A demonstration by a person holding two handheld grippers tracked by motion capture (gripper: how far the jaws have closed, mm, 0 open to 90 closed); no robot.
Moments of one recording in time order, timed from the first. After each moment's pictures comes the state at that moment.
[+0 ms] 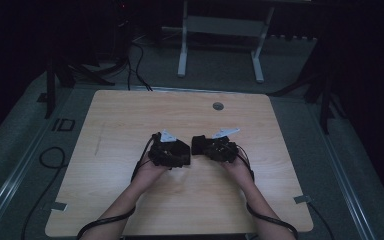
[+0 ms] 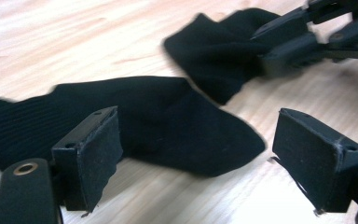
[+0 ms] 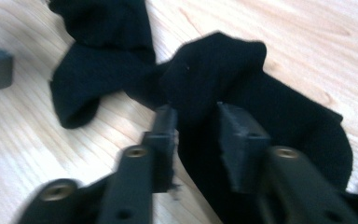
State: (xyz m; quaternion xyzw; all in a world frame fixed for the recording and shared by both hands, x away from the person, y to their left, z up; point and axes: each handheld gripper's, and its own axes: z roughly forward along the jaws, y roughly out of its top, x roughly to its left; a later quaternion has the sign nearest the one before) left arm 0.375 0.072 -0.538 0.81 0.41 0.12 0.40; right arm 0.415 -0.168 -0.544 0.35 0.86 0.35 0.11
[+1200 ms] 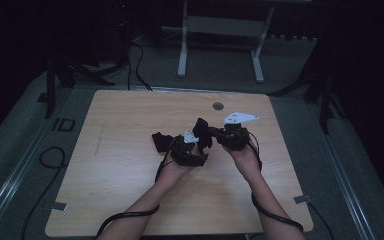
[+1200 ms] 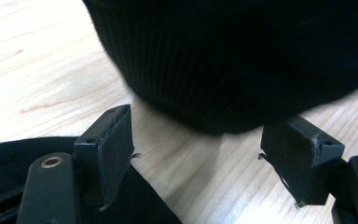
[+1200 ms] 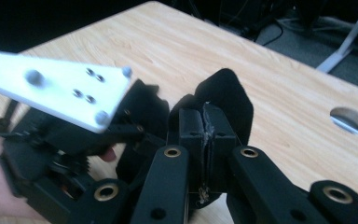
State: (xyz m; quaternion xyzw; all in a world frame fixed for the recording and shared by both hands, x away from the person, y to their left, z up) left arm 0.384 0.009 -0.543 0.80 0.41 0.13 0.42; right arm 0.389 -0.174 -0.442 0.31 0.82 0.46 0.17
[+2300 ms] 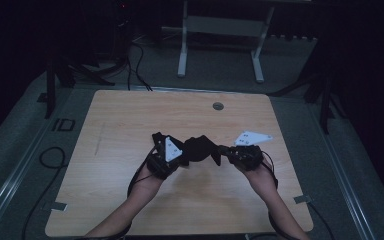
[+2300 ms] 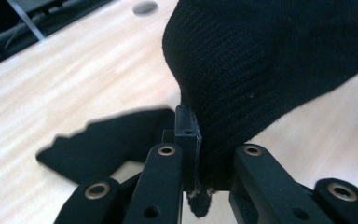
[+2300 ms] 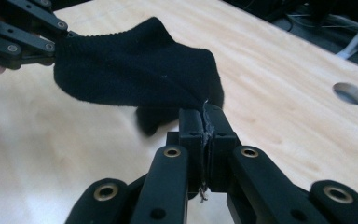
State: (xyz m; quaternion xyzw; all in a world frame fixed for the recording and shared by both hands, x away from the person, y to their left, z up) left arm 0.301 0.061 -0.486 0.83 0.34 0.25 0.37; right arm 0.339 -0.207 -0.452 0.27 0.84 0.44 0.17
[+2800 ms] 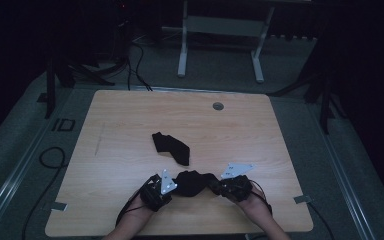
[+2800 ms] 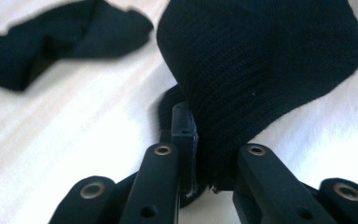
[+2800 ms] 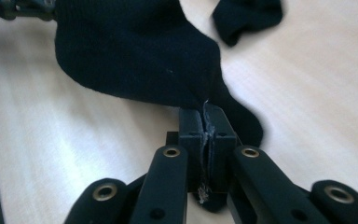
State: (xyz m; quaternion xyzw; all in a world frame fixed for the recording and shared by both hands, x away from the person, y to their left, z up) left arm 0.245 0.075 -0.542 0.87 0.33 0.19 0.32; right arm 0.289 -0.193 -0.525 0.25 0.89 0.38 0.08
